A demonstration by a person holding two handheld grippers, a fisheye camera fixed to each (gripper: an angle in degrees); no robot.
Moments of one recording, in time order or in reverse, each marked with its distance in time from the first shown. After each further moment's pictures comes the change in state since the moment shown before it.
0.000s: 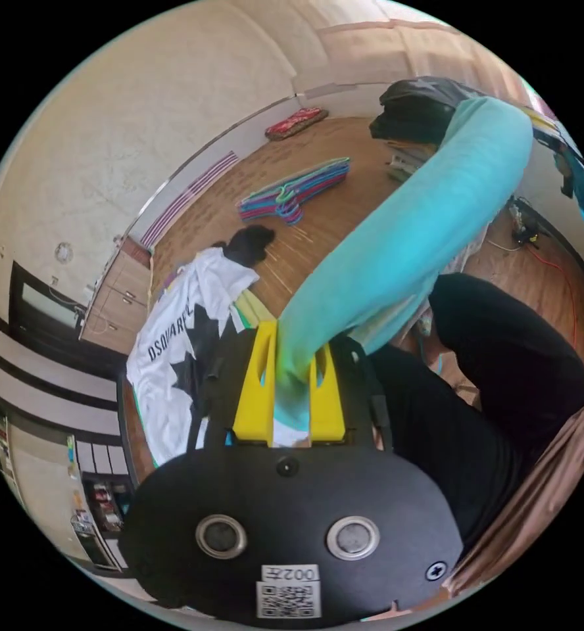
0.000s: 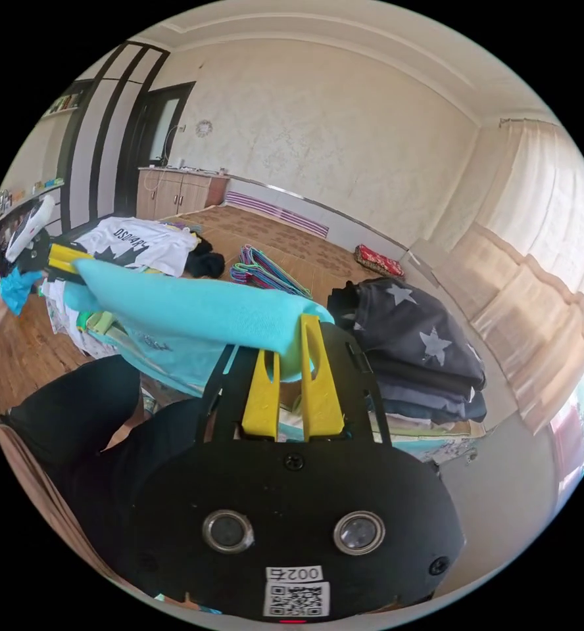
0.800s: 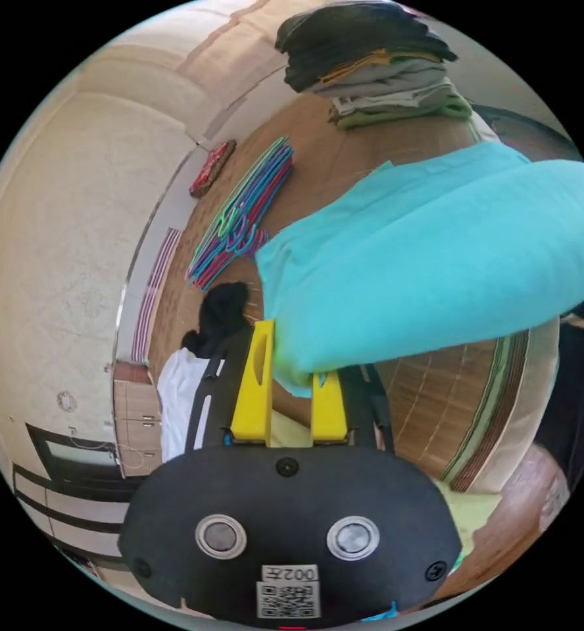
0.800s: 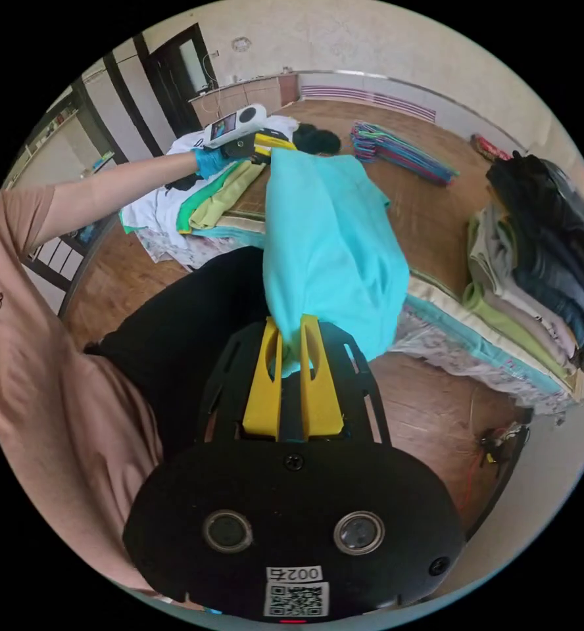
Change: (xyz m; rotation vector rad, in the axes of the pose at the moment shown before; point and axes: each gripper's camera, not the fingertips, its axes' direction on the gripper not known) left arm 0.026 -0.113 0.174 0.113 -0.096 0.533; right arm -0.098 0.064 0.112 -0.511 -0.523 0.015
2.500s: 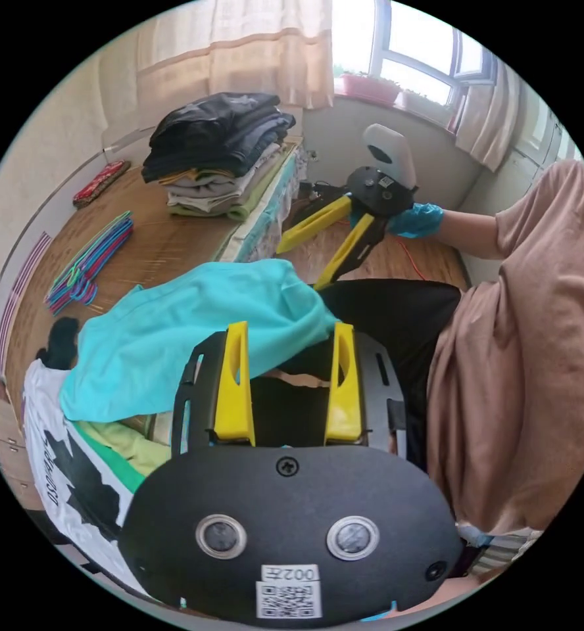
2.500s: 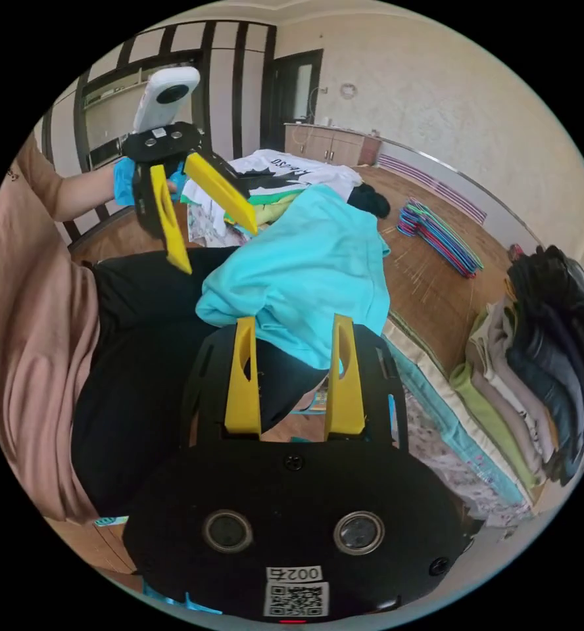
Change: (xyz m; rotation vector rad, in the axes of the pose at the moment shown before) left arm 0.104 0.080 -0.167 0.241 0.772 -0.137; right arm 0.009 0.077 0.037 0.241 0.000 -0.439
